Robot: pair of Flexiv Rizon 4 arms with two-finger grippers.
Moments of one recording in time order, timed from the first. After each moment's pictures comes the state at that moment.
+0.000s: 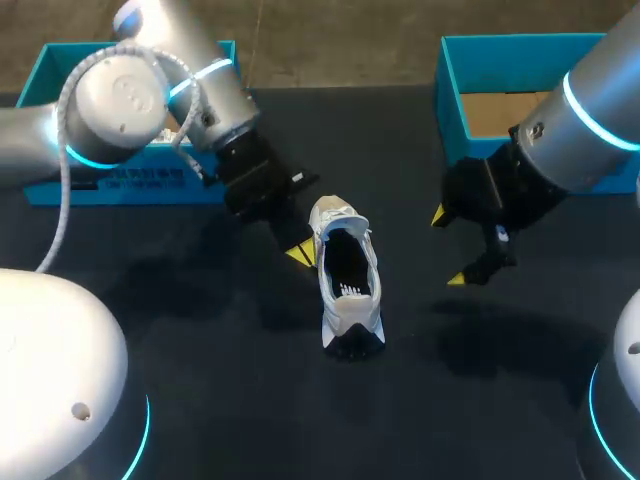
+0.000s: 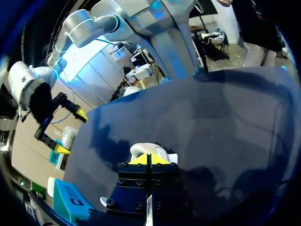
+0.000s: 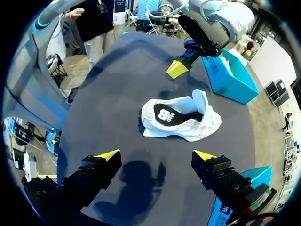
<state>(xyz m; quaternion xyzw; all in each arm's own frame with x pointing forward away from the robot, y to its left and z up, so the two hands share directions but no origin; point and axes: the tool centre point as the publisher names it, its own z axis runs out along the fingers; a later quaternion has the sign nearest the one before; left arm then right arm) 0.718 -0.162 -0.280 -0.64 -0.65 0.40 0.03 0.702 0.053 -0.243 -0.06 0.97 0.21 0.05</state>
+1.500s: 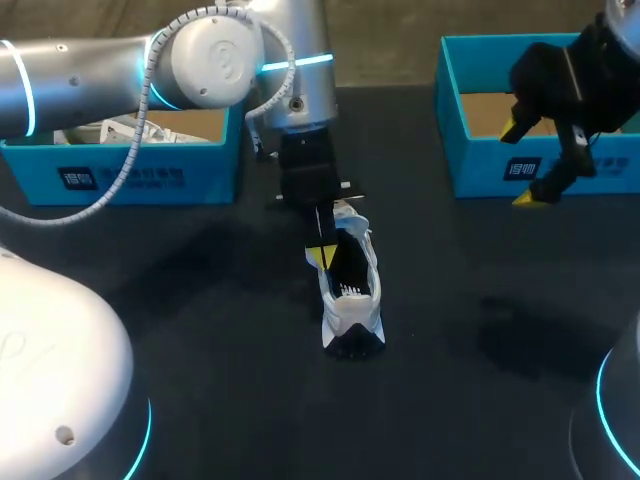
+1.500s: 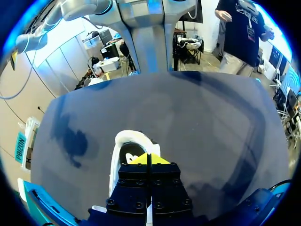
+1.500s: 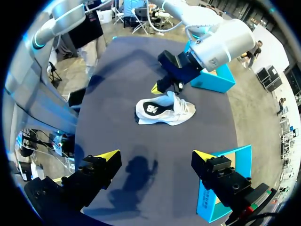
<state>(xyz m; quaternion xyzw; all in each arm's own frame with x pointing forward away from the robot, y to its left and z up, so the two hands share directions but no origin) 0.732 -0.180 -0.306 -0.68 -0.67 0.25 0.15 0.709 -0.004 -0.110 0.00 0.98 0.17 0.08</state>
